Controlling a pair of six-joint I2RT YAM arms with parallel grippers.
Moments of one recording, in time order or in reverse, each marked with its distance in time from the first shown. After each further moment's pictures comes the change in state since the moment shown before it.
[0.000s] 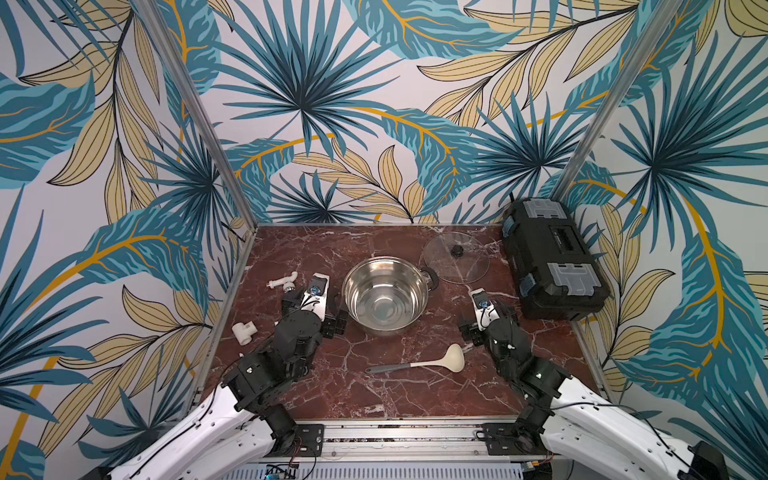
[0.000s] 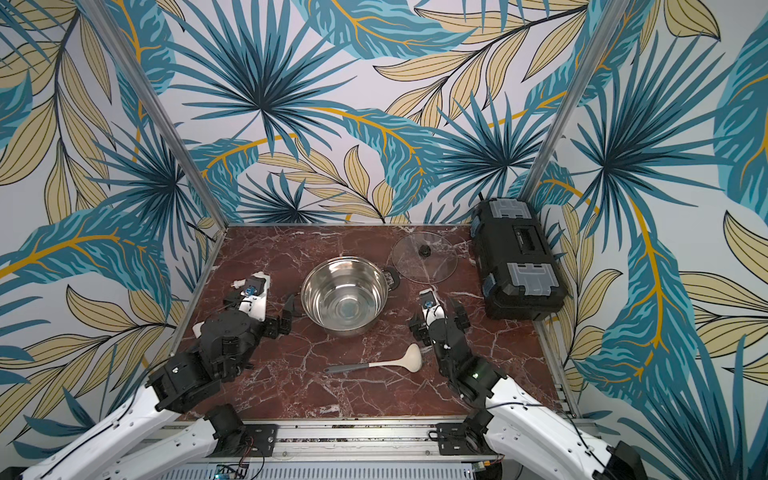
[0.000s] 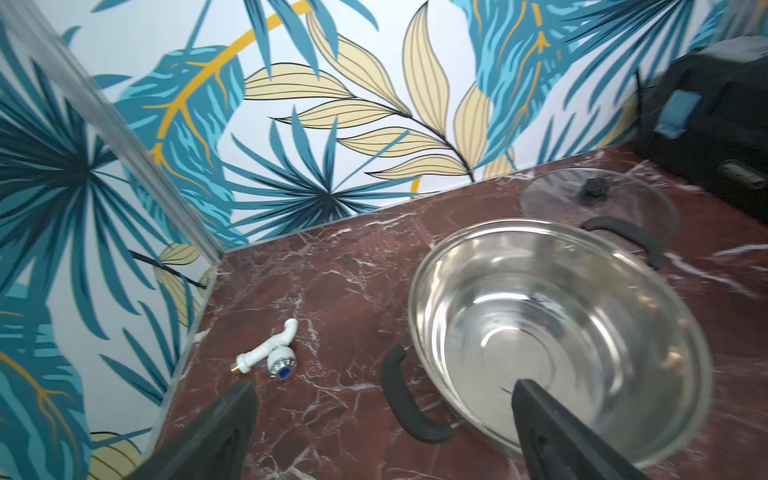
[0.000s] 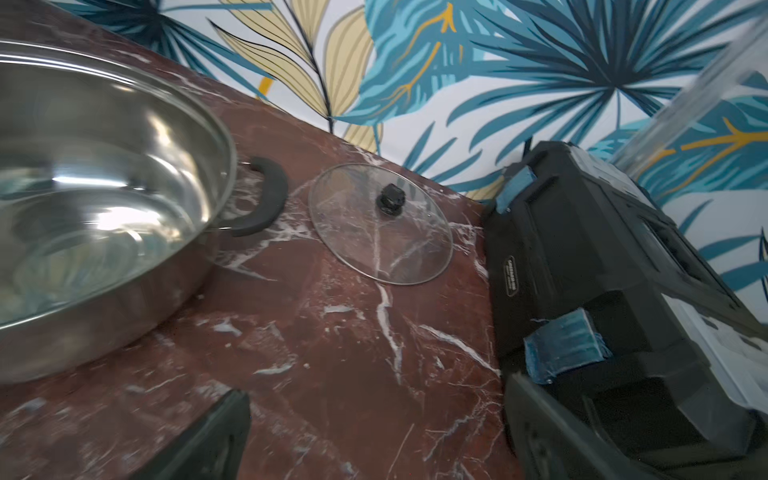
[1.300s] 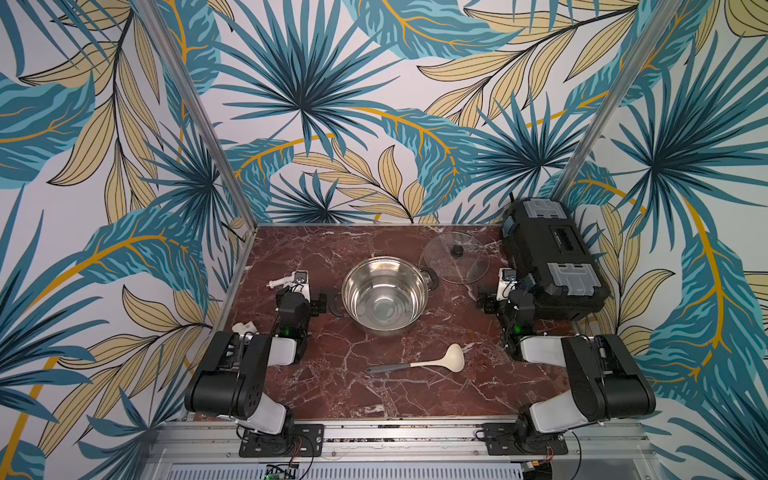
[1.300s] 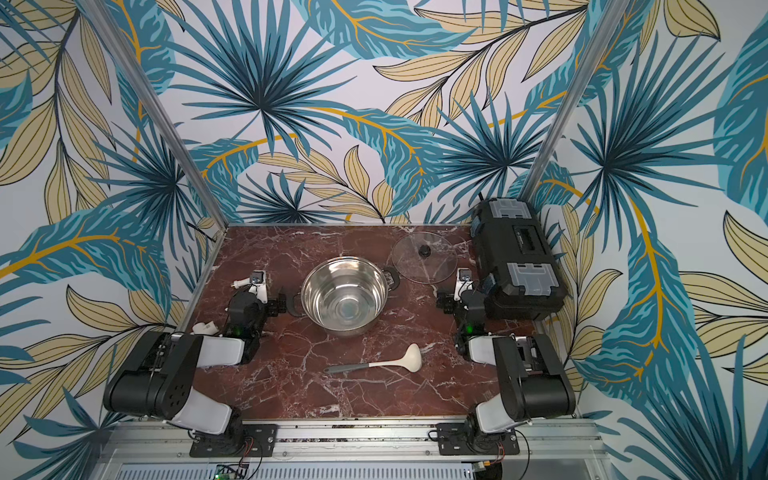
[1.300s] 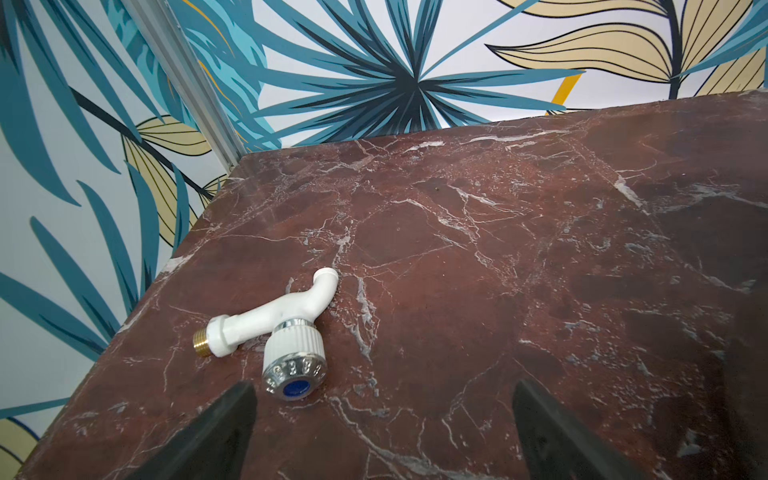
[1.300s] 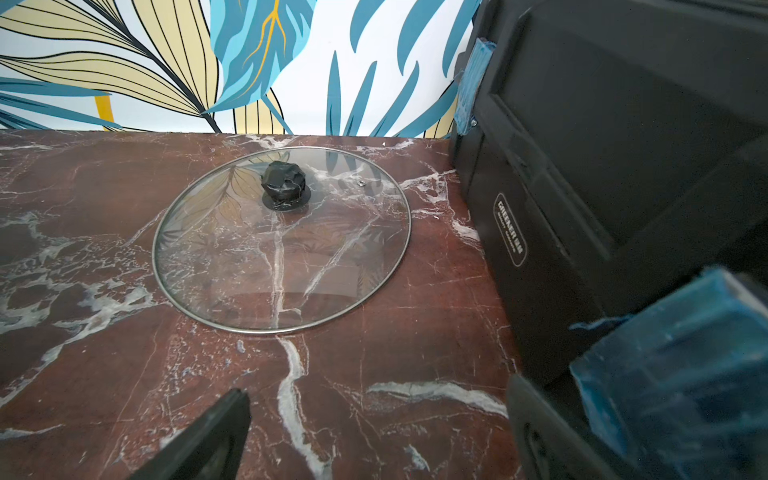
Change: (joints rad) left arm 0.649 0.858 -0.275 1.151 0.470 0.069; right arm -0.552 0.712 -0.028 0.803 -0.478 0.129
